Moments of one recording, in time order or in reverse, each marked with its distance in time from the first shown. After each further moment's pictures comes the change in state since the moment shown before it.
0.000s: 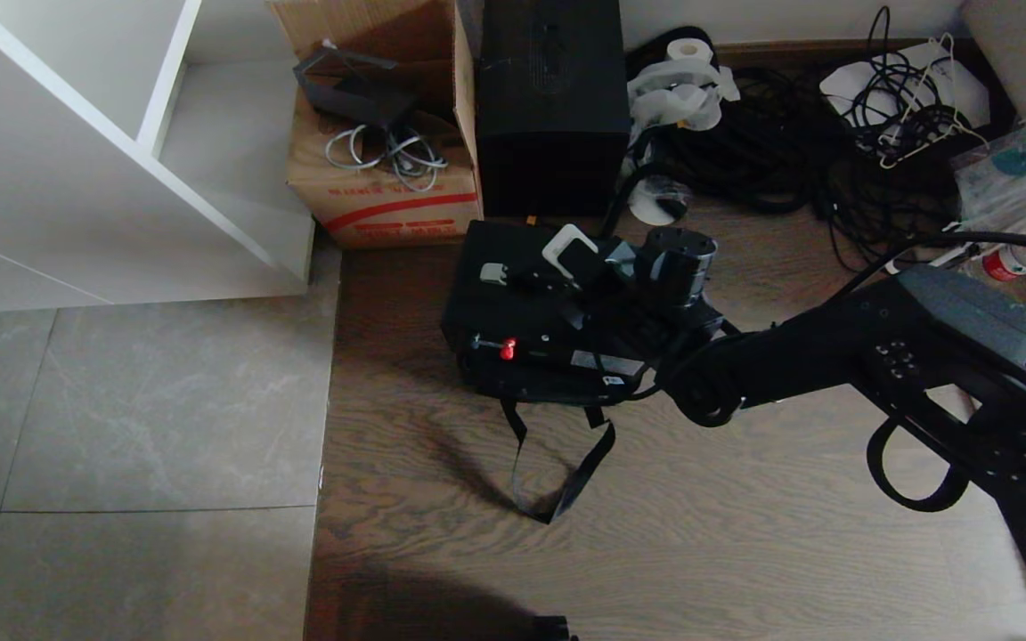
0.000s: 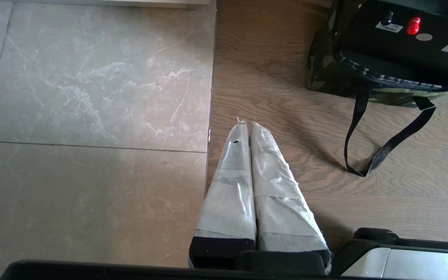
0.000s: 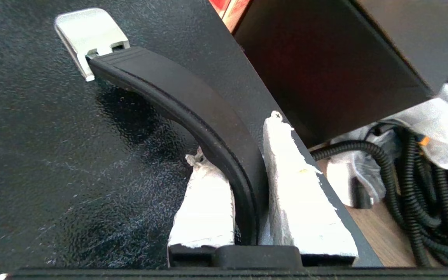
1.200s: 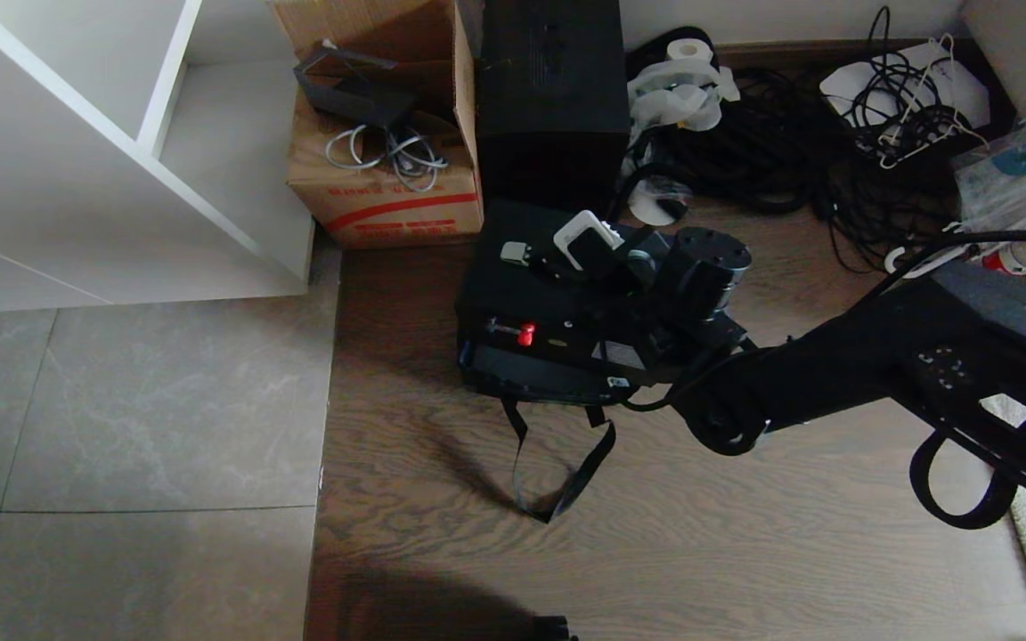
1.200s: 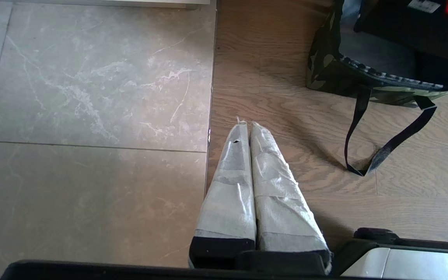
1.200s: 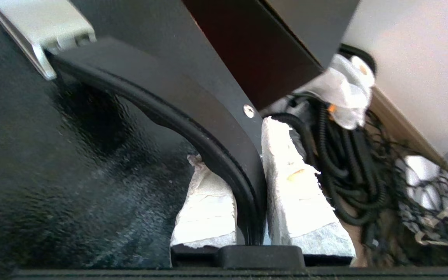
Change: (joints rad) left arm 0.000 0.000 0.000 0.000 0.000 -0.001; right arm 0.052 -0.081 0.167 -0.234 -0.262 -0.103
